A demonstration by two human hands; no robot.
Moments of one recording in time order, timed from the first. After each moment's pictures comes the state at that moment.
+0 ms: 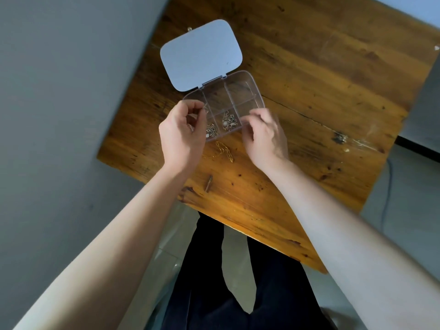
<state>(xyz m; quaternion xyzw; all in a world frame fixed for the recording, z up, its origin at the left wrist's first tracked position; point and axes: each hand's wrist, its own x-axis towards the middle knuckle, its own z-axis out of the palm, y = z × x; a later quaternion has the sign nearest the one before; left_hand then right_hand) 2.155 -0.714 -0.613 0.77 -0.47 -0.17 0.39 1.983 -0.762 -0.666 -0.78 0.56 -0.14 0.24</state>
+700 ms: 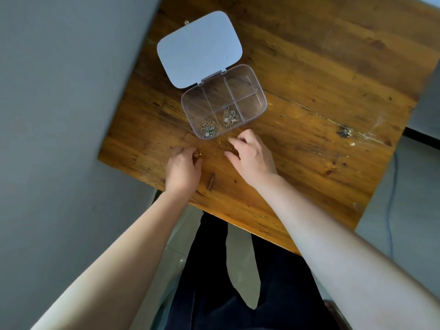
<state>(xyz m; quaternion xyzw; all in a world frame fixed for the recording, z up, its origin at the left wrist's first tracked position) 2.167 -0.658 -0.675 0.84 -0.46 -0.28 0.06 1.996 -0.720 -0.692 -0.79 0.53 -0.04 0.30</state>
